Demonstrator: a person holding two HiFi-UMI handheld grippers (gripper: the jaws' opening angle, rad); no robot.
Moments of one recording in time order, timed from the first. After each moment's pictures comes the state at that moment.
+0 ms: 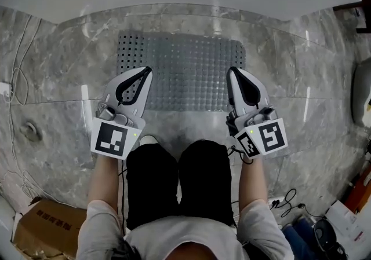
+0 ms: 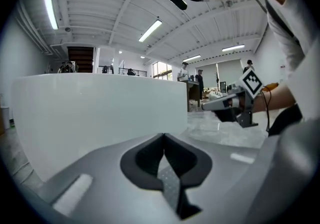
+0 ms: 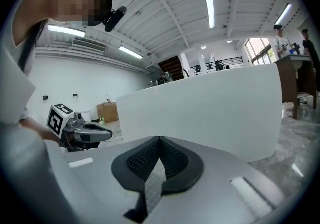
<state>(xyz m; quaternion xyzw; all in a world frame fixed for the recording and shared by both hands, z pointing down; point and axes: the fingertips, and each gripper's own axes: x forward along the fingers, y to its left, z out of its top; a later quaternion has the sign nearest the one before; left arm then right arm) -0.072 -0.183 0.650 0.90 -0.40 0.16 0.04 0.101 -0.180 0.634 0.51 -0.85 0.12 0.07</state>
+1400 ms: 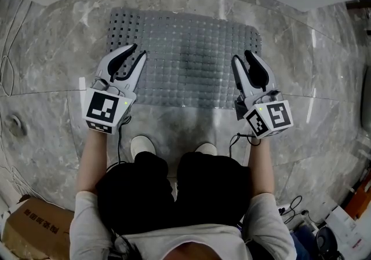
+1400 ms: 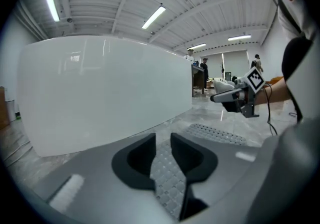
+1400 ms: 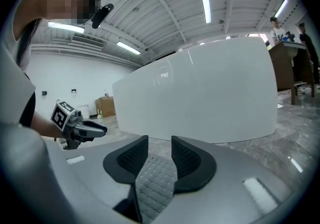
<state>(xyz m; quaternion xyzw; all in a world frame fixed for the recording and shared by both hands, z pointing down) -0.094 -0.196 0.822 0.89 -0.41 0.21 0.05 0.138 -0.184 0.807 0.51 -0.85 0.14 0.08</state>
